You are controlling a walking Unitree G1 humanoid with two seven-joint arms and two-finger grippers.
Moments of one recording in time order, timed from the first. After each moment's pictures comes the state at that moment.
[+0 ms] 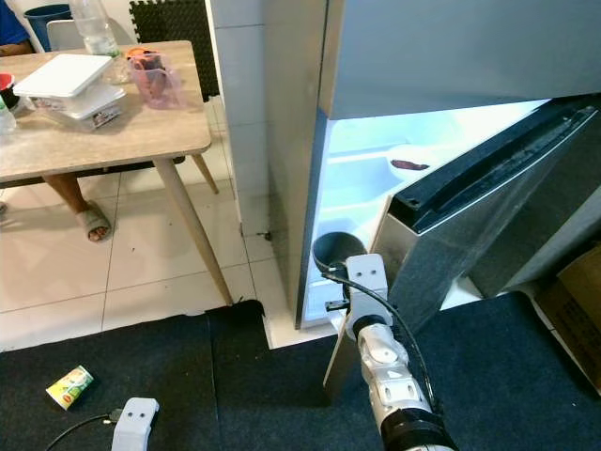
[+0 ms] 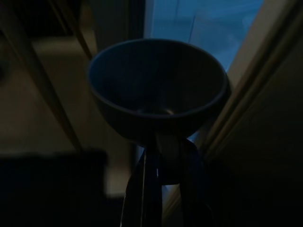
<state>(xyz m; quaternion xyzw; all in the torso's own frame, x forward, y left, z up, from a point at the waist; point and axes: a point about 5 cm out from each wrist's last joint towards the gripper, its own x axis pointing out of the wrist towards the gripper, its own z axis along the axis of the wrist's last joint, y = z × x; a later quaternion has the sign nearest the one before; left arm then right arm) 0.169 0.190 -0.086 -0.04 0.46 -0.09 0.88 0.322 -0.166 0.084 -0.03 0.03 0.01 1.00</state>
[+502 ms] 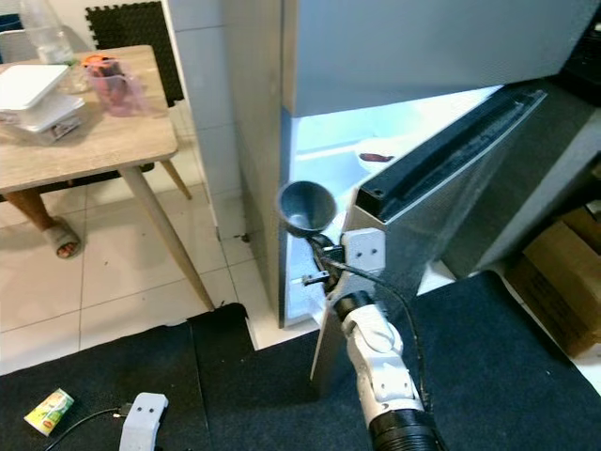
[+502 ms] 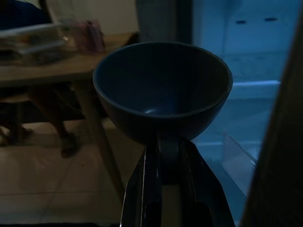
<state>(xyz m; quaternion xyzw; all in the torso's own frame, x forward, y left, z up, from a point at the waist) 0.175 0.181 -0.084 -0.04 0.45 -0.11 0.88 0.320 -0.118 0.137 0.04 -0.10 0.18 0.98</state>
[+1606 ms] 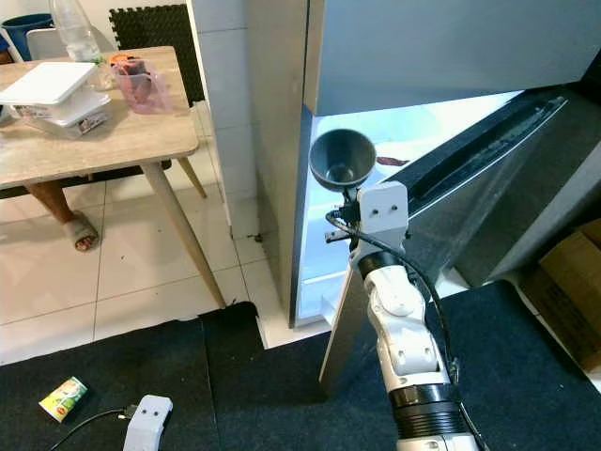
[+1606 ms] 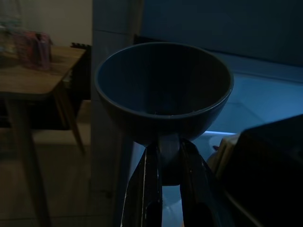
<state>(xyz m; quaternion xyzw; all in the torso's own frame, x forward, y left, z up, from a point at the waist) 0.173 0.178 -0.086 -0.02 0.46 -0.13 0.88 0.332 -0.155 0.197 -0.09 -0.16 0.03 0.98</state>
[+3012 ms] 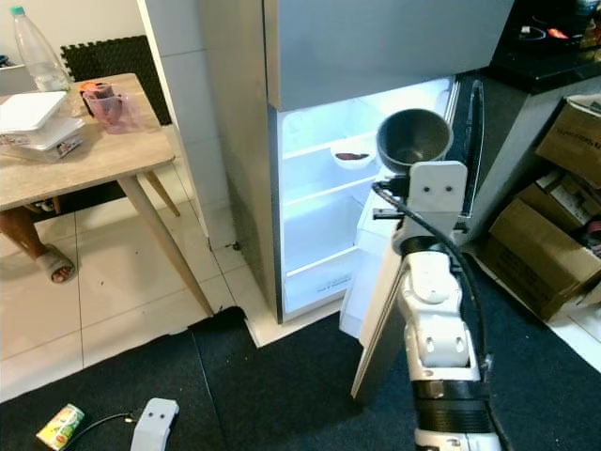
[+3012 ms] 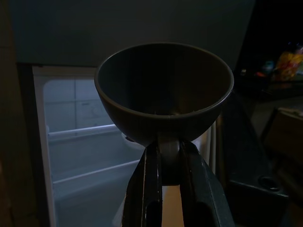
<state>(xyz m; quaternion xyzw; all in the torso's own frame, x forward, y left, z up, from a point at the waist) 0.171 0.170 -0.088 -0.03 0.47 -0.13 0.87 0.326 -0.191 0.213 -0.07 -0.15 -0.09 0.98</state>
